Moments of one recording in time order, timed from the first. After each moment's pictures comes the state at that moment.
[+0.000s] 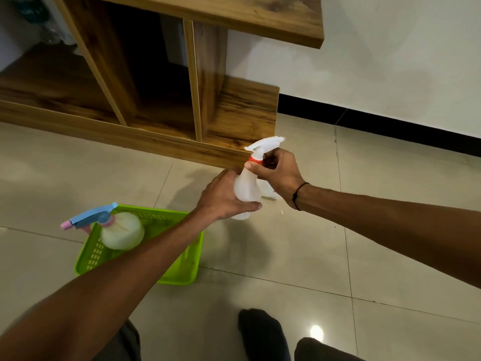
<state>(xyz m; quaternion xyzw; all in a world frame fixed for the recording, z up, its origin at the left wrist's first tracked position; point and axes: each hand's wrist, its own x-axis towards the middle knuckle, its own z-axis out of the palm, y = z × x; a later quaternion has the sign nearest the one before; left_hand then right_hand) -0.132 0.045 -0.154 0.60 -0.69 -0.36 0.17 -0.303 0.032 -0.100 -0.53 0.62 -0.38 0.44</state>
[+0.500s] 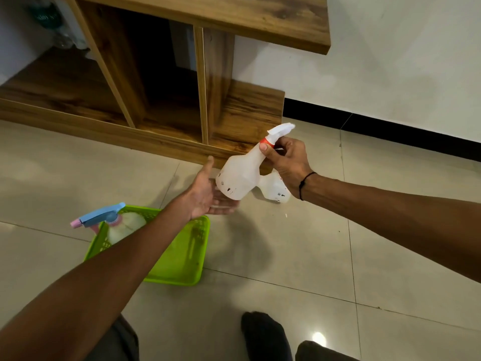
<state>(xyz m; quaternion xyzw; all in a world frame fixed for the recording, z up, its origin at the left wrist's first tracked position) -0.085 0.026 -0.148 0.53 -0.26 -0.78 0.22 -0.298 0.014 -0.080 -0.49 0.61 -0.45 0.44</state>
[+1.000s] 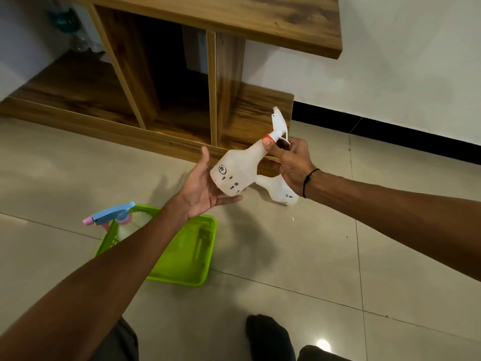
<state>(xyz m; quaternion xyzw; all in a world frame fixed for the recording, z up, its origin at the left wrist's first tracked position) -0.061 0.028 -0.149 0.38 -0.25 -0.81 0.36 -0.287 0.002 -0.078 -0.40 0.55 -0.48 0.56</state>
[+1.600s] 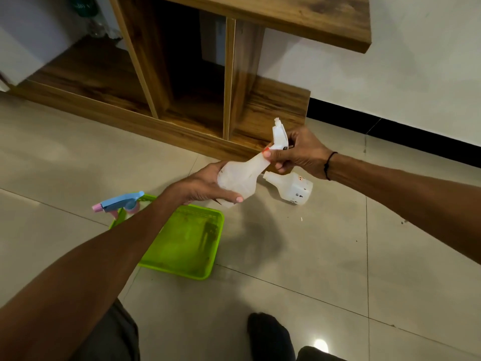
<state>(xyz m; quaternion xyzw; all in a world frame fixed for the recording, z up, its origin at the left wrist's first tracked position) -0.037 0.020 -0.150 0.48 -0.58 -0.62 0.22 -0.303 -0.028 -0.064 -0.59 0.53 -0.22 0.56</state>
